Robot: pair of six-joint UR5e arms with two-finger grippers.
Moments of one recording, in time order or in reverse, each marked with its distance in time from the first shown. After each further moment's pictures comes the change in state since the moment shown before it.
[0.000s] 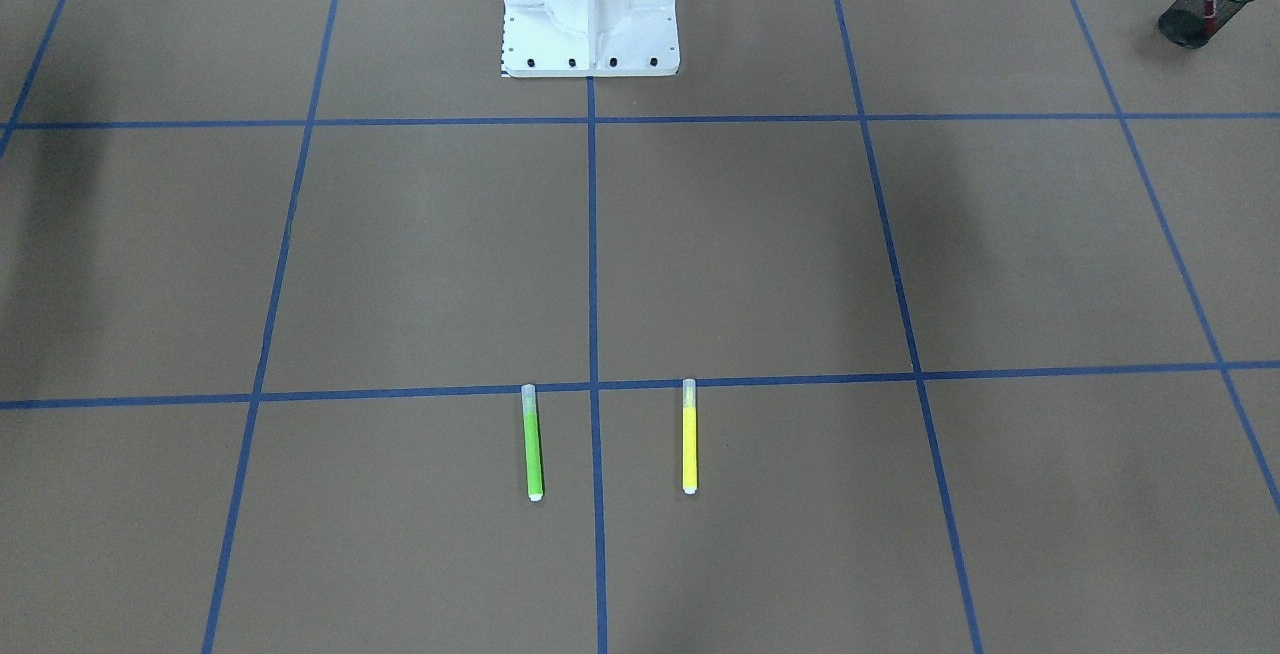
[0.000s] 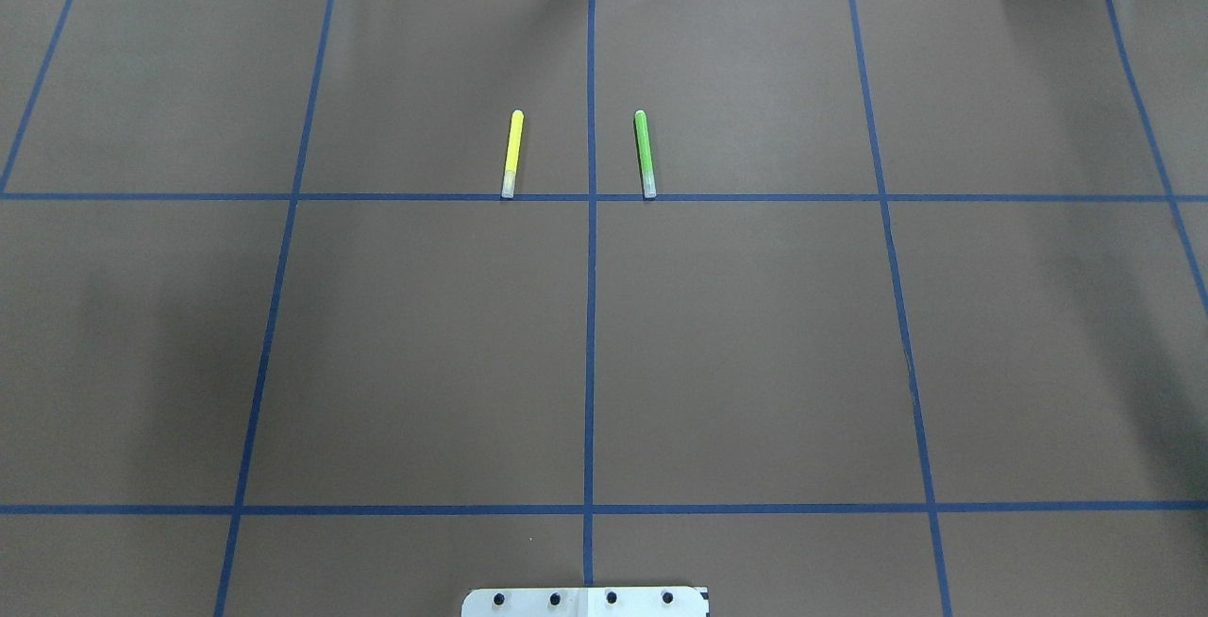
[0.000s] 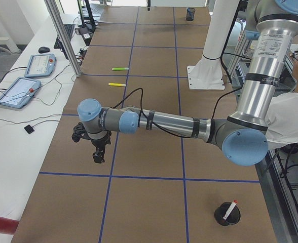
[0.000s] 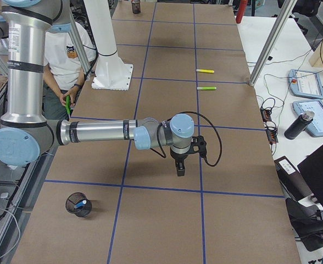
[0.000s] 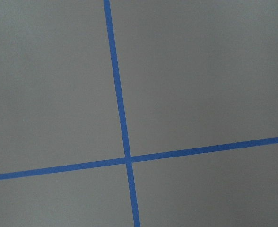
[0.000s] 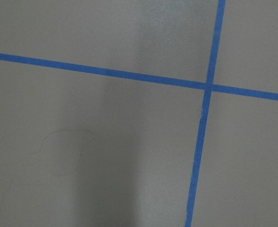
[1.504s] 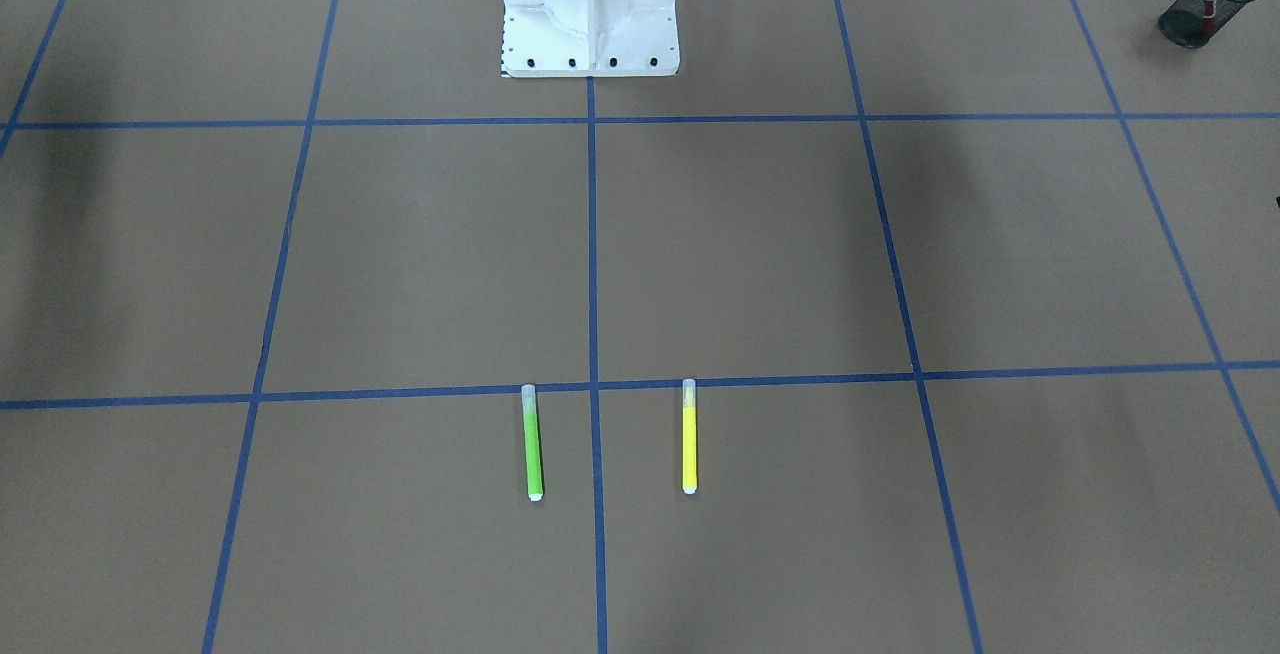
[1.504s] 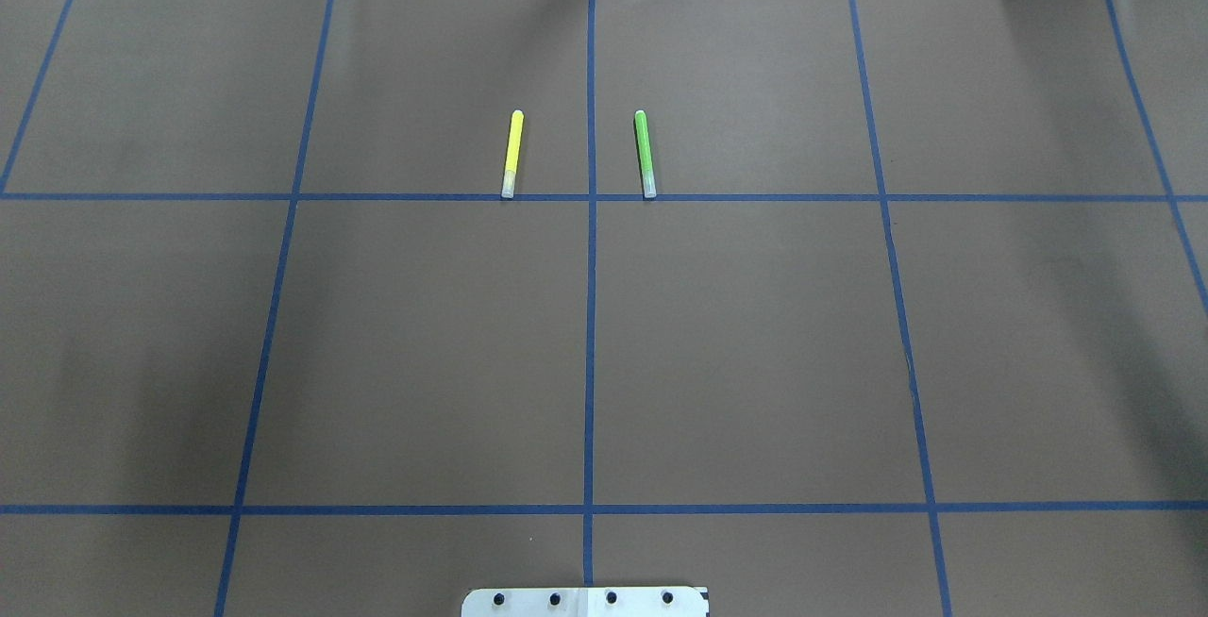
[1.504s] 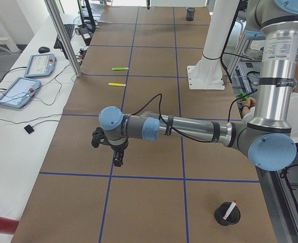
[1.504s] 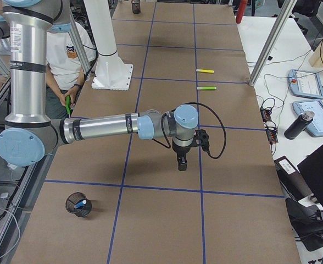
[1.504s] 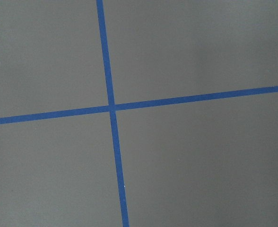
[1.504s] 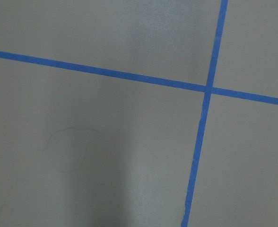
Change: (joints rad) left arm -0.002 0.167 -0.163 -0.011 -0.050 -0.014; right arm 0.002 0.025 0.035 -0.077 -0.034 -0.041
